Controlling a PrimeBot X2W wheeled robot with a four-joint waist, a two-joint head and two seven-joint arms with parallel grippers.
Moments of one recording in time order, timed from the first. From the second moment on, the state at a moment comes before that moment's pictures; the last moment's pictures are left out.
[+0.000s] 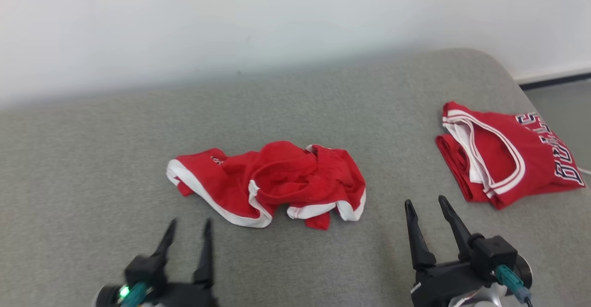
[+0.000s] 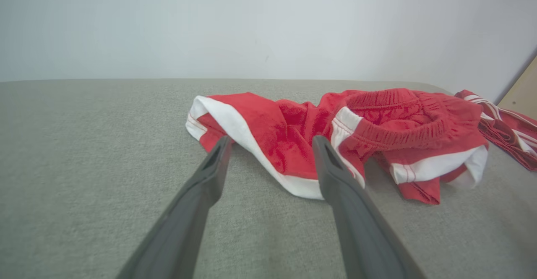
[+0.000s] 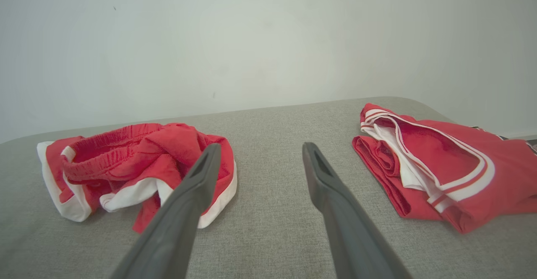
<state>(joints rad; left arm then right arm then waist) -0.22 0.08 -0.21 0.44 -0.28 -0.03 -0.26 -0.13 -0.05 0.06 0.31 0.12 0.13 -0.26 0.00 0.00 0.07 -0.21</state>
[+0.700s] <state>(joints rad) 0.12 0.05 0.09 0.24 -0.15 -0.05 -0.26 -0.03 -0.05 0.05 0.32 0.14 0.13 -0.26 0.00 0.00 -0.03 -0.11</state>
